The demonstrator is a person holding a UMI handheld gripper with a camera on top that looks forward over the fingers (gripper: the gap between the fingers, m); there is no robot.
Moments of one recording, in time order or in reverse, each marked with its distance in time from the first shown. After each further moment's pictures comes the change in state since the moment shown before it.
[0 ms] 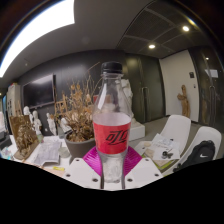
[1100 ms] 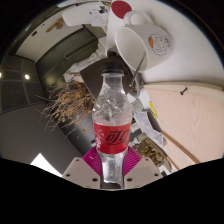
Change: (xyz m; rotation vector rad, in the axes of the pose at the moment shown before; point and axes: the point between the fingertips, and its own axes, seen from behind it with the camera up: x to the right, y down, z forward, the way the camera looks) arm -0.263 0.066 -0.039 -0.330 -0.411 1.941
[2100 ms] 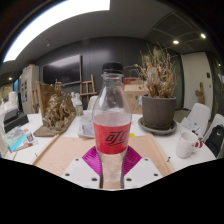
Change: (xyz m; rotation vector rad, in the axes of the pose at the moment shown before) arm 0.167 0.067 -0.021 0.074 0.460 -2.002
